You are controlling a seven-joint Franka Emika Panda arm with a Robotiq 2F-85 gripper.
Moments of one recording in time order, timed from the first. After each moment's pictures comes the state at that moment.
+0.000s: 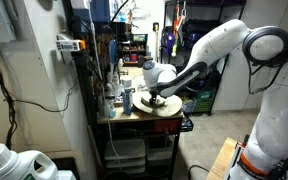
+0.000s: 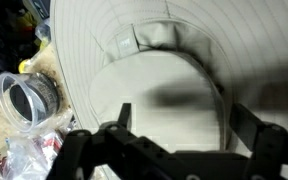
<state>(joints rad) 0.08 0.13 0.05 -2.12 -0.69 2.29 0.23</state>
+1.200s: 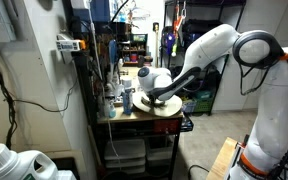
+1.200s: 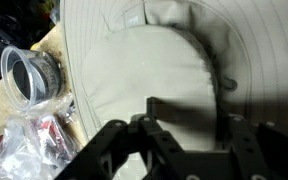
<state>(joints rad) 0.11 0.22 0.05 -2.05 -0.82 2.26 0.24</state>
